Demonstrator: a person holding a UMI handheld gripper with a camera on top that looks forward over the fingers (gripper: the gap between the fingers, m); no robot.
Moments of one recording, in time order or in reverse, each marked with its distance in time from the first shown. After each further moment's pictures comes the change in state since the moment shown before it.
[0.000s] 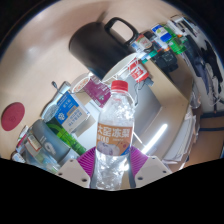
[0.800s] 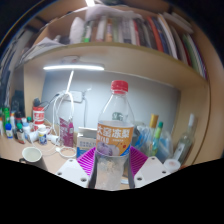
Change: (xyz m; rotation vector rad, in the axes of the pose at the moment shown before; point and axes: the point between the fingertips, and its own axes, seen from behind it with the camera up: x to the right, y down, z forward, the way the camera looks) arm -0.129 0.057 -0.036 -0.297 -0.210 2.207
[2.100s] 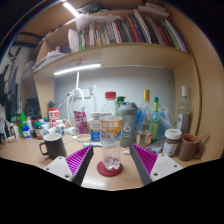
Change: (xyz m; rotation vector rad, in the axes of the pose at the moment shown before) arm -0.004 0.071 -0.099 -0.040 -0.140 0.167
